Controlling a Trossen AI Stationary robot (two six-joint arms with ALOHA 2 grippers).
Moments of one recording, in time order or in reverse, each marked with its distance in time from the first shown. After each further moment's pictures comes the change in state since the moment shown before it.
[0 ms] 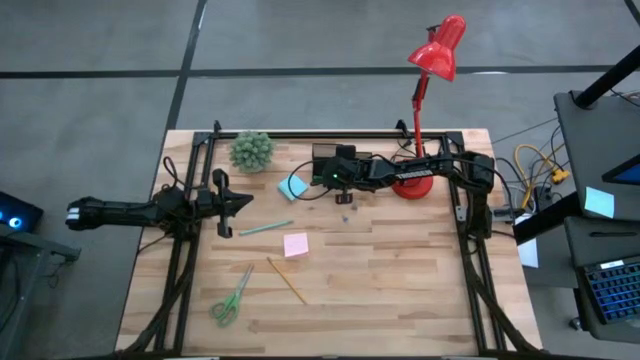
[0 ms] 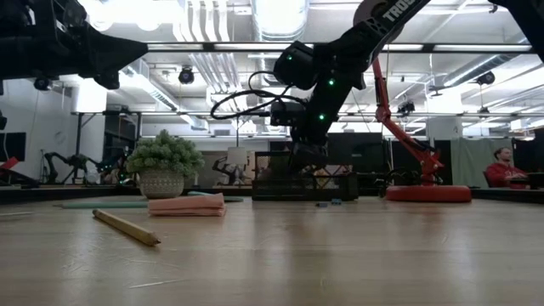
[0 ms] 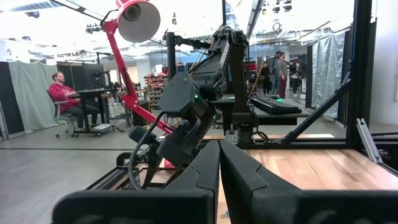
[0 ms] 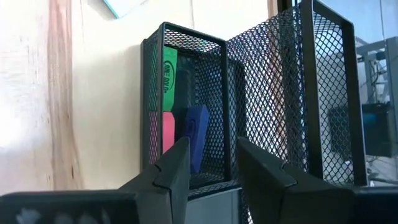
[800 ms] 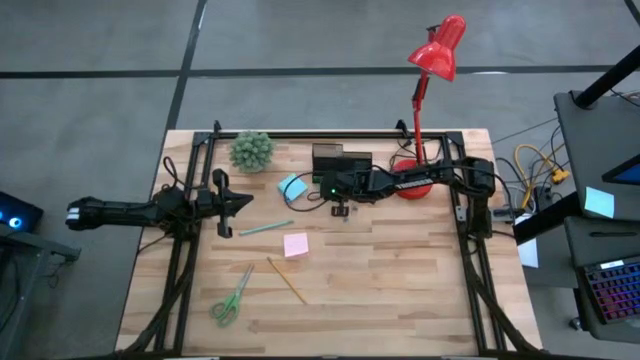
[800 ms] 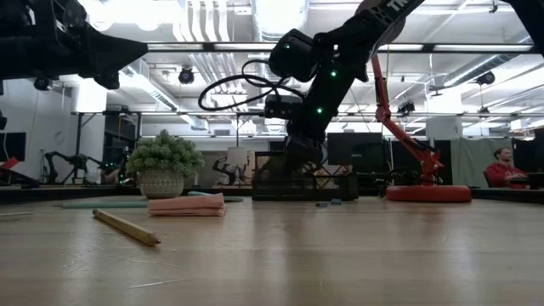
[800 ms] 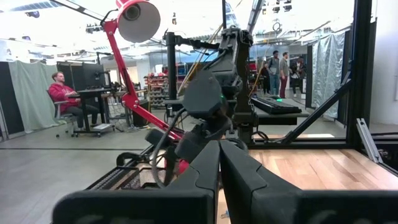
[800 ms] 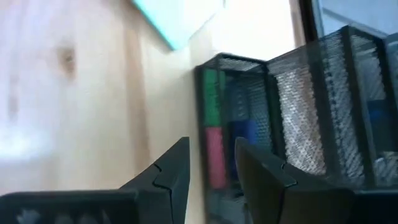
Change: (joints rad) left arm 0.000 0.000 0.000 -0.001 0.000 0.000; right arm 0.102 -0.005 0.000 -0.032 0.000 0.176
